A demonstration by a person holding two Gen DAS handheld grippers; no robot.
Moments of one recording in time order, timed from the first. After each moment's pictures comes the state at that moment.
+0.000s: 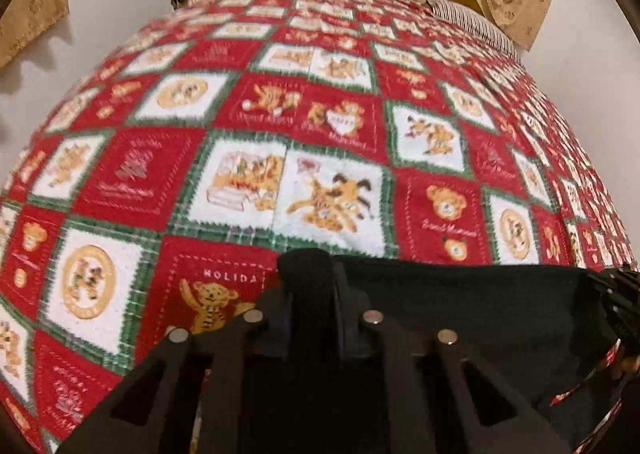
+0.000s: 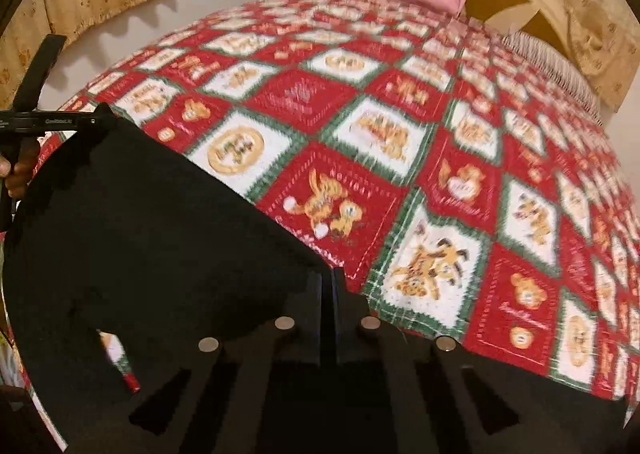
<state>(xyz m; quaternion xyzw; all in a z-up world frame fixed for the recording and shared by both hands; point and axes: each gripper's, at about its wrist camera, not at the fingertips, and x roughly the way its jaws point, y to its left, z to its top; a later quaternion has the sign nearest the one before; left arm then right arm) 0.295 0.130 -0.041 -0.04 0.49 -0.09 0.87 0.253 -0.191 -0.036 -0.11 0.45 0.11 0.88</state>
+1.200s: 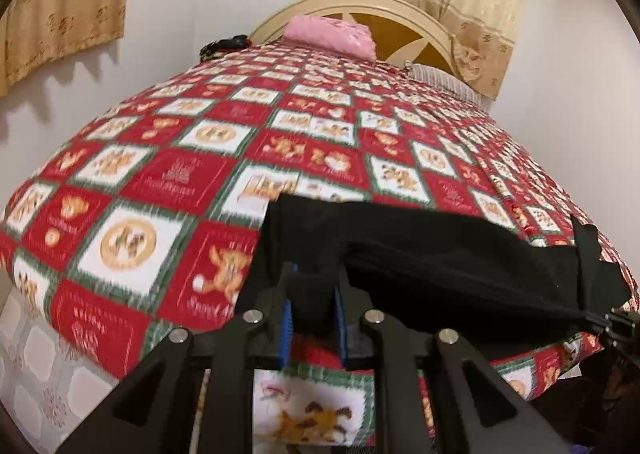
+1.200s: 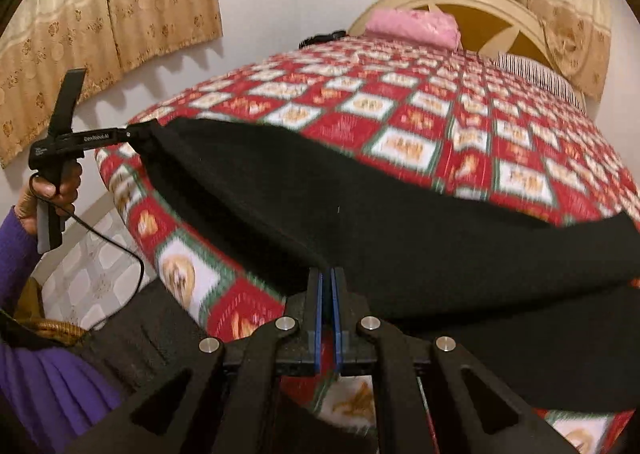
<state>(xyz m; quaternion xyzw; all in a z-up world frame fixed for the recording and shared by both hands) 0.053 0.188 -0.038 -0.08 0.36 -0.09 0.92 -0.023 -0.134 -0.055 -0.05 0.39 0.14 0.91</state>
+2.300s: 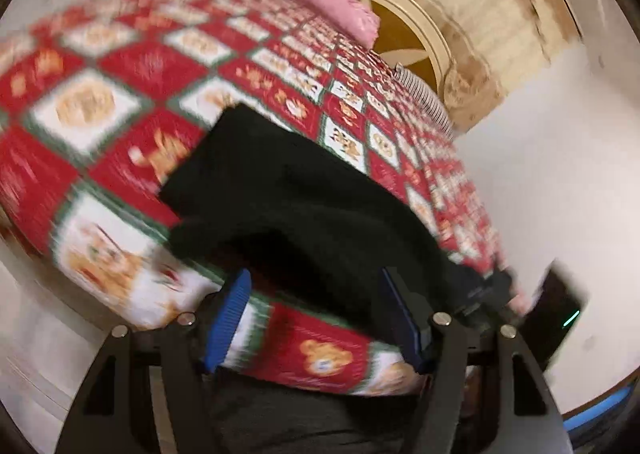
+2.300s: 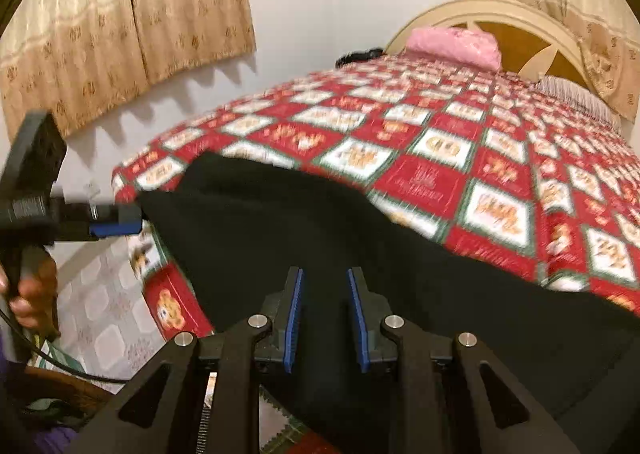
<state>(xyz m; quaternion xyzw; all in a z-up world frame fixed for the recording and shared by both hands) 0.025 0.189 -0.056 -0.30 0.43 -0.17 0.84 0.052 -0.052 -0.063 -0.04 0.36 0.20 0.91</state>
